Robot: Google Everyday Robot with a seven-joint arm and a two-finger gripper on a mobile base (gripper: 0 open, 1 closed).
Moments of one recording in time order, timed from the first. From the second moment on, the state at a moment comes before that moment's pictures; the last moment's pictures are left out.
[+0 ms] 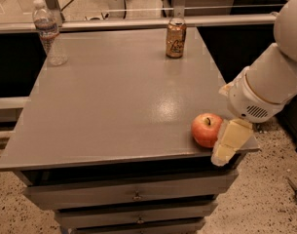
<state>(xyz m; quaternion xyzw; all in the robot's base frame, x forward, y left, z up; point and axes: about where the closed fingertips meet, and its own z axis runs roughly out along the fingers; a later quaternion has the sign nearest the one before) 0.440 -0.175 0.861 -0.58 0.80 0.03 0.17</state>
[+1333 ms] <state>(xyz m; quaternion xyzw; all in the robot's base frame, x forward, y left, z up) 0.455 -0.165 0.863 -0.57 0.80 0.04 0.17</state>
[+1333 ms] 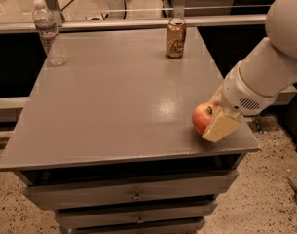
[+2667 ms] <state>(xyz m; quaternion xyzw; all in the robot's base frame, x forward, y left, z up) 0.545 -0.080 0.917 -0.62 0.74 0.04 0.27</state>
